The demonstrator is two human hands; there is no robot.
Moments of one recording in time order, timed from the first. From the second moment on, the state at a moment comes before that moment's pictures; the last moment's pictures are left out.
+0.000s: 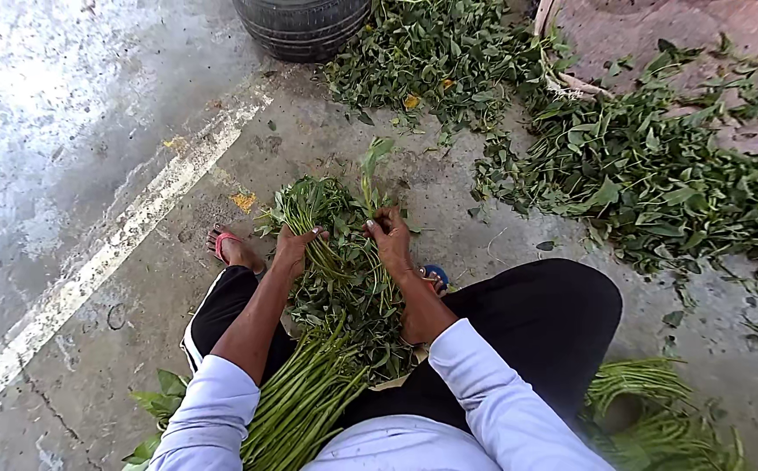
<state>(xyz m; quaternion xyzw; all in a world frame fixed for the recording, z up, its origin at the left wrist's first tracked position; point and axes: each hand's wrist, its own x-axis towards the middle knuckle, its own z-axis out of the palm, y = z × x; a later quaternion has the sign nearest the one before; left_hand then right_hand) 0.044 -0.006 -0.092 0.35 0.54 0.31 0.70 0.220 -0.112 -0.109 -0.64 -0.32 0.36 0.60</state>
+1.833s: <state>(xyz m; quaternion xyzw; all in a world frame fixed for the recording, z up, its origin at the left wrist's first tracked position) 0.045 -0.001 -0.078 0.39 0.57 0.30 0.66 0.156 -0.096 -0.151 -0.61 -0.52 0.34 0.49</state>
